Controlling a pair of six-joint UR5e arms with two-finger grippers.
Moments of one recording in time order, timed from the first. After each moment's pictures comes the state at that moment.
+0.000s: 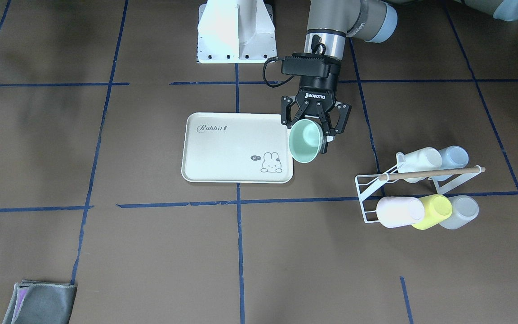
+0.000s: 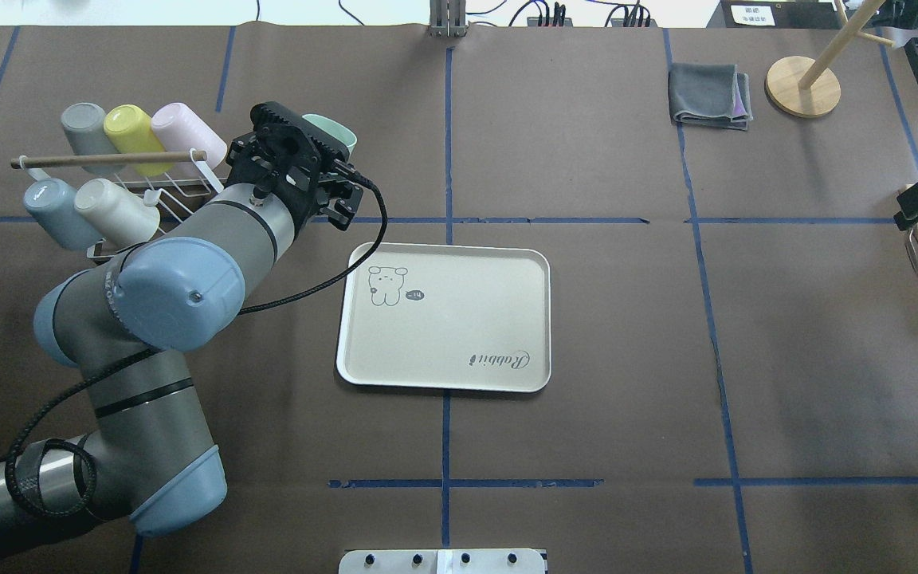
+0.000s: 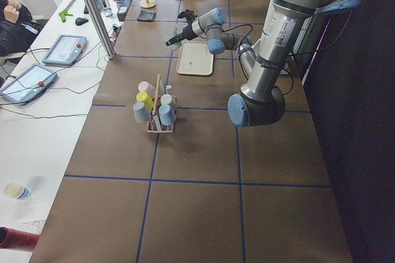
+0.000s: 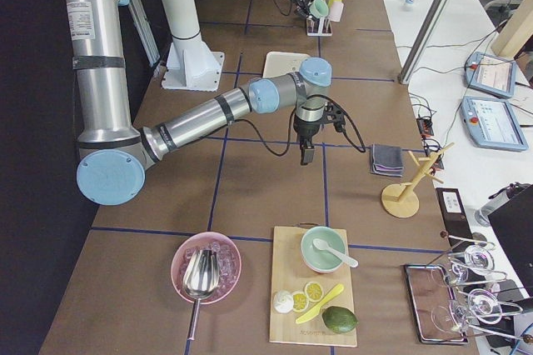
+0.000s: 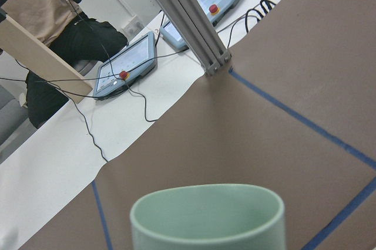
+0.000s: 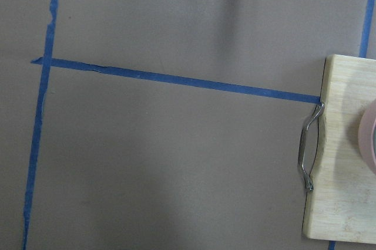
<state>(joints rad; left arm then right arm) -0.49 -2.06 -1.85 -2.07 -1.09 -0.60 1.22 -1.50 1.96 -1.76 2.22 0.30</state>
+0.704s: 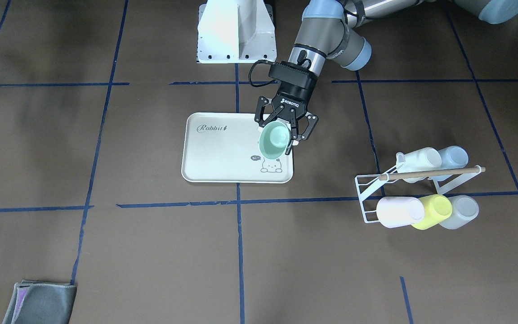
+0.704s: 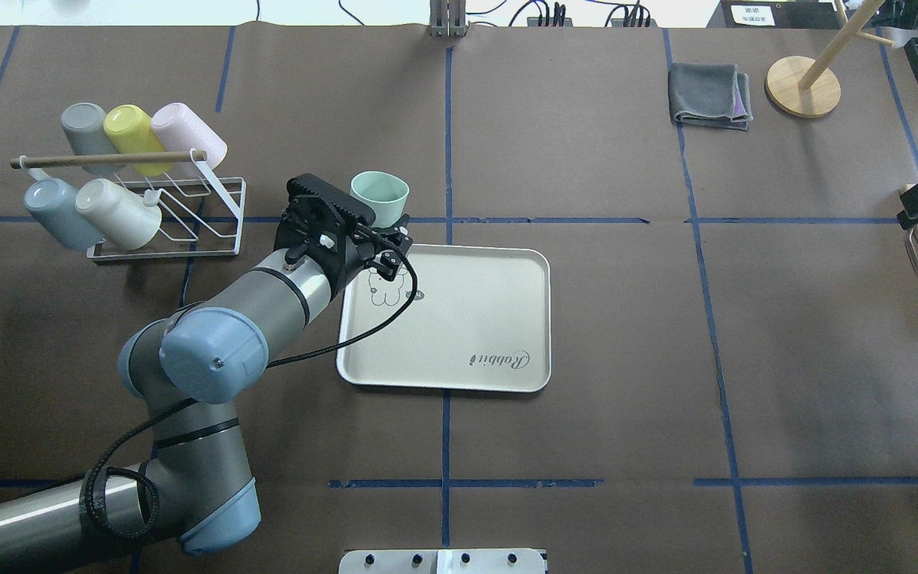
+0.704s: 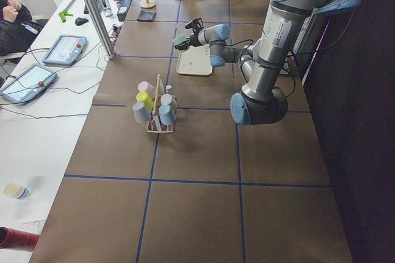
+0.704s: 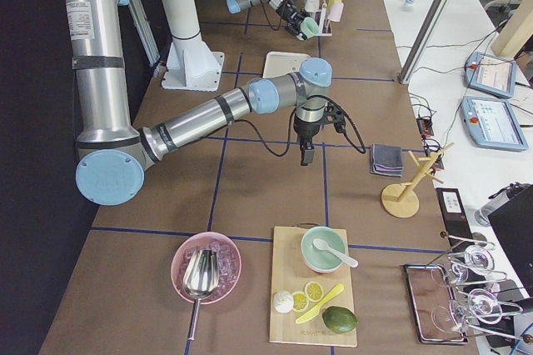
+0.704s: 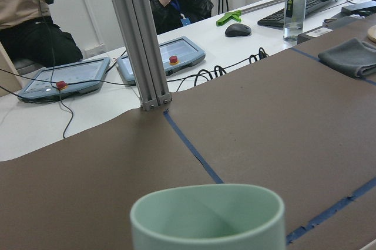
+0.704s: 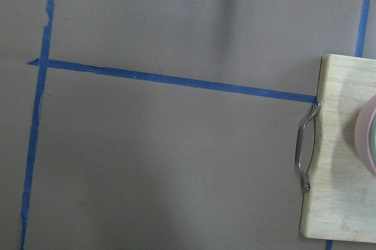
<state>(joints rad) -0.40 -2.07 -1.65 -2.47 -1.09 -0.64 1.23 -1.50 1.96 -1.76 2.22 0.30</state>
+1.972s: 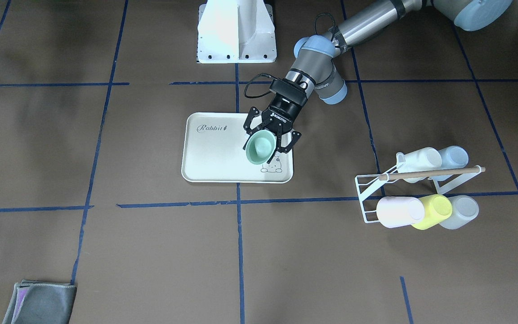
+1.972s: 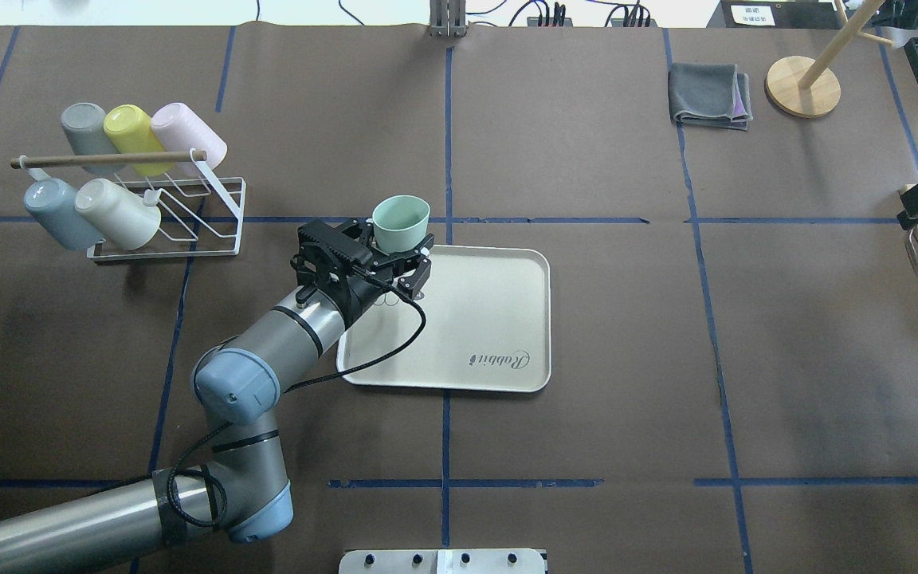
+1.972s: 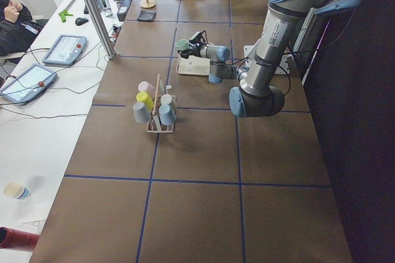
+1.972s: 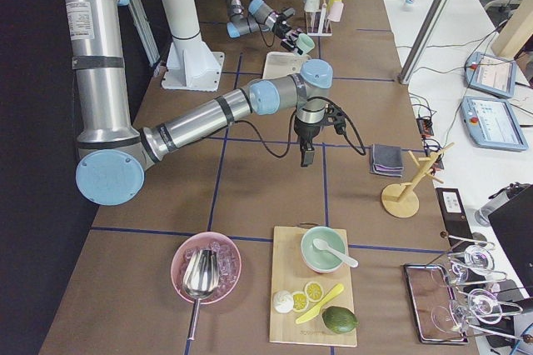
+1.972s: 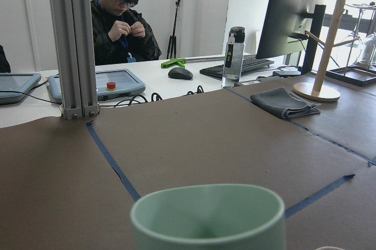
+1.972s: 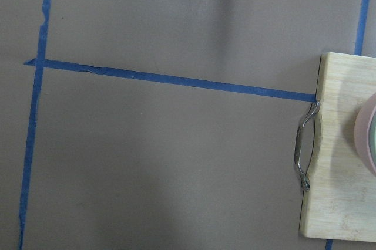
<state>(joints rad) -0.31 -2.17 -1.29 -3.03 -0.96 -0.63 1.23 -1.50 1.95 -1.76 2.22 0.30</state>
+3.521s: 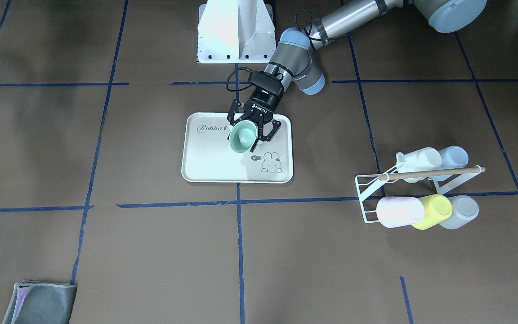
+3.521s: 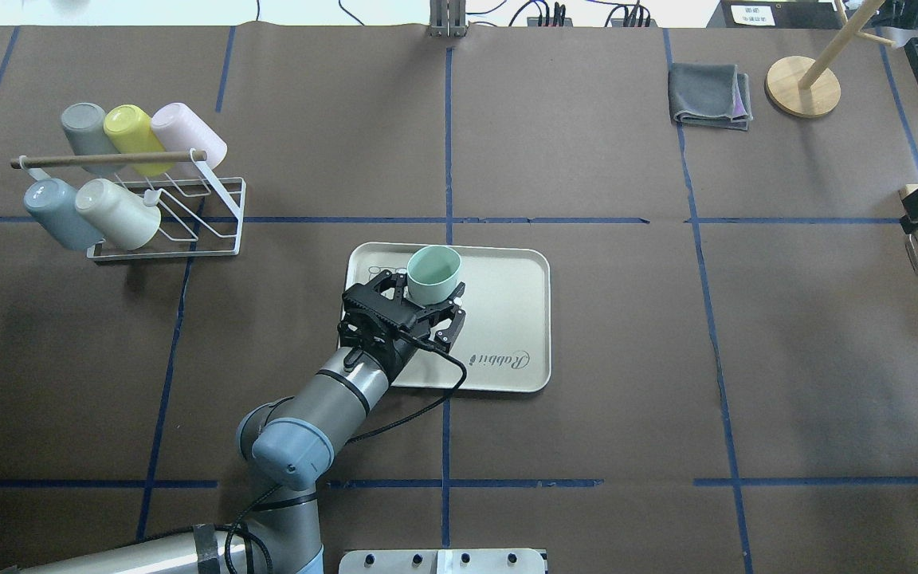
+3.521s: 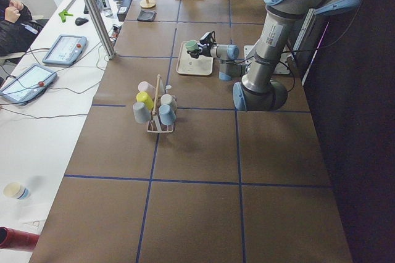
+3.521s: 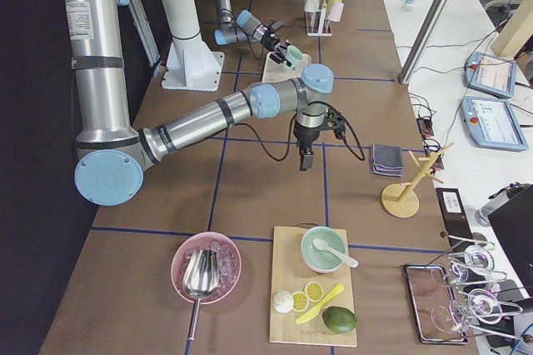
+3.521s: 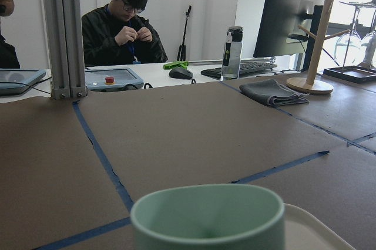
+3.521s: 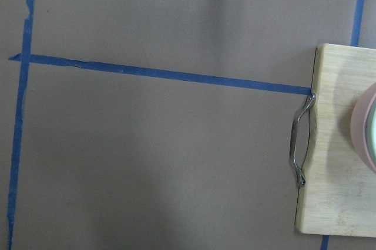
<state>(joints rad) -0.23 -2.23 -1.22 -2.99 -0.86 -0.62 1.23 -1.51 1.93 -1.76 2.22 0.30</state>
